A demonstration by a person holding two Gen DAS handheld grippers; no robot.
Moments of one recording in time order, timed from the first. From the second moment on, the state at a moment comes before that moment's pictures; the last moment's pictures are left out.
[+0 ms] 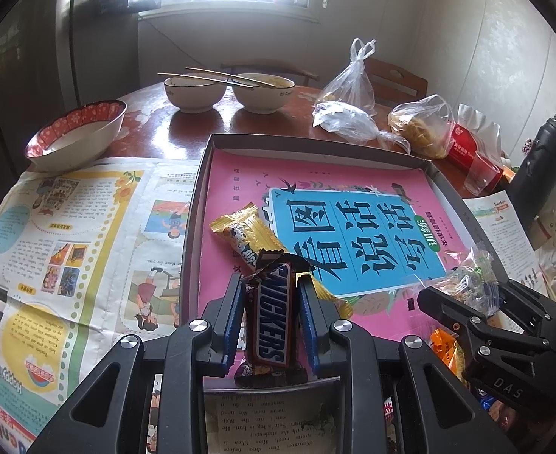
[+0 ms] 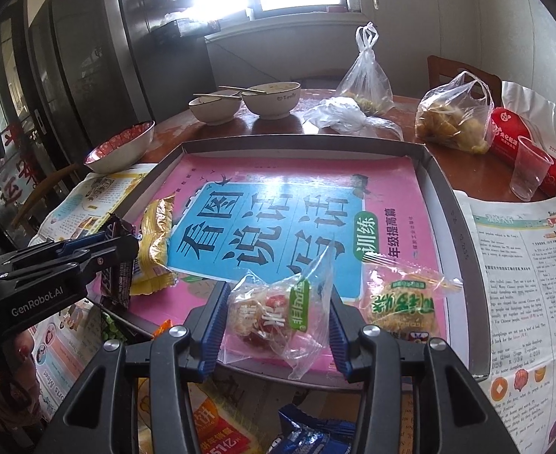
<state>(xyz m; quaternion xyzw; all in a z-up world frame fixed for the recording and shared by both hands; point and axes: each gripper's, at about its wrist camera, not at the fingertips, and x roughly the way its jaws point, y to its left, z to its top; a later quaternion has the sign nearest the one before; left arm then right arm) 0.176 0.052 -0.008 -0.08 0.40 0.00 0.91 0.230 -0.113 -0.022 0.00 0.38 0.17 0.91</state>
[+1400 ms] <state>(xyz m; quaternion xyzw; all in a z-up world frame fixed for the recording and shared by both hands) 0.158 0.043 0.006 -0.07 0.39 0.00 0.92 0.215 -0.137 -0.003 0.03 0.36 0.15 0.92</state>
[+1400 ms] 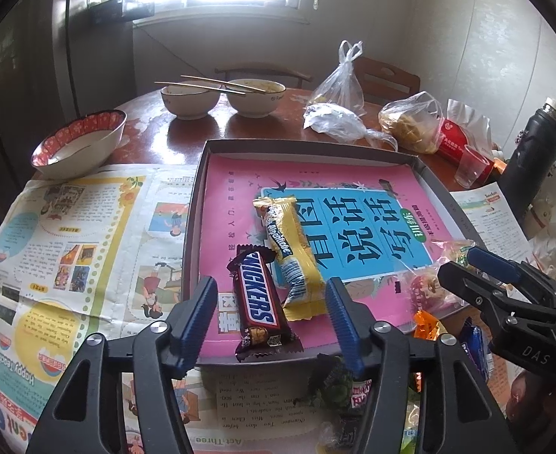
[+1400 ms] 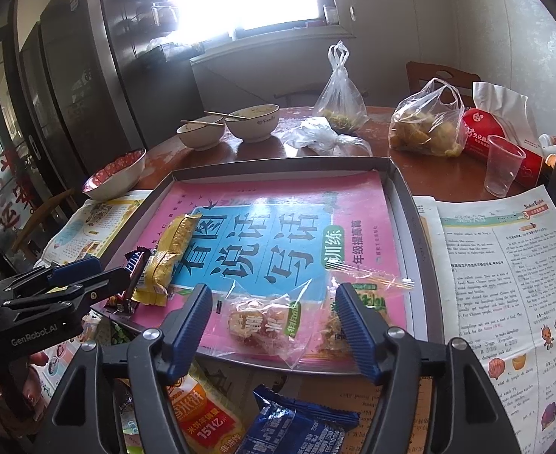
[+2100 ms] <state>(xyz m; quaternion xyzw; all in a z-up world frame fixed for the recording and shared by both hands) 0.137 0.045 0.030 -0.07 0.37 0.00 0.93 0.202 -0.143 0.012 0.04 0.33 0.15 0.93</state>
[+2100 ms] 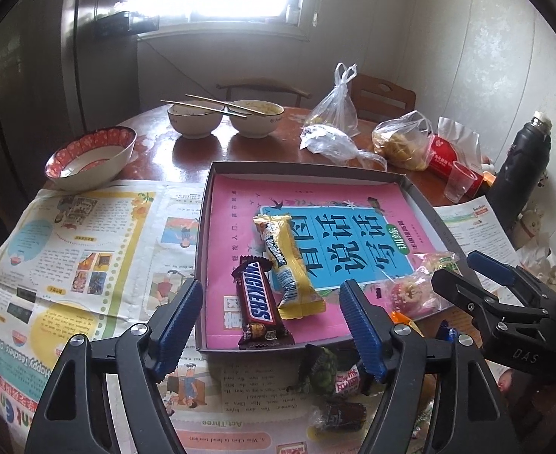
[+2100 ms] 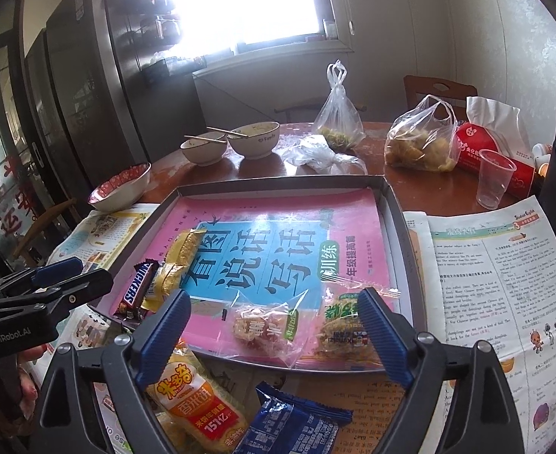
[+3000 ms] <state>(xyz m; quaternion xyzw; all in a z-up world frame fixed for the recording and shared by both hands) 0.103 0.027 0.063 -0.07 0.34 -0.04 0.94 0.167 -0.154 0.048 0.05 0.30 0.17 0.94</state>
